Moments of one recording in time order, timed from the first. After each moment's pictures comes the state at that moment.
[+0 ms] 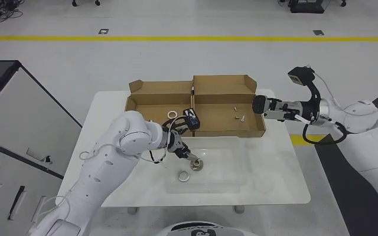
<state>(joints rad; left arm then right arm) 1.11 -1.17 -1.00 -1.82 0.68 -0.46 -1.34 -1.08 -0.62 1.15 -1.55 0.62 -0.71 1.11</state>
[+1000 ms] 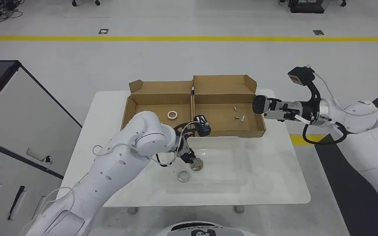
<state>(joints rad) 0.99 -1.19 -0.82 -1.81 0.70 -0.35 -1.47 -1.08 -0.62 1.15 -1.55 0.62 -0.71 1.11</state>
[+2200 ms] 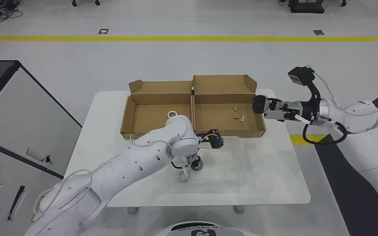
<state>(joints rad) 0.78 -1.29 -0.48 -1.55 0.78 -0.29 -1.50 -1.08 -0.62 1.15 -1.55 0.62 -0.71 1.11</state>
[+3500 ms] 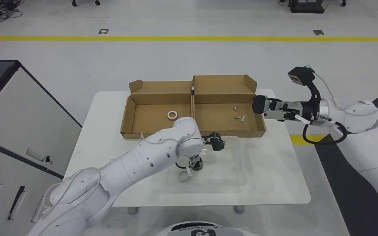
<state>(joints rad) 0.74 -1.36 -0.40 -1.40 0.77 -0.30 -1.47 -1.08 -0.62 1.15 -1.55 0.62 -0.71 1.11</state>
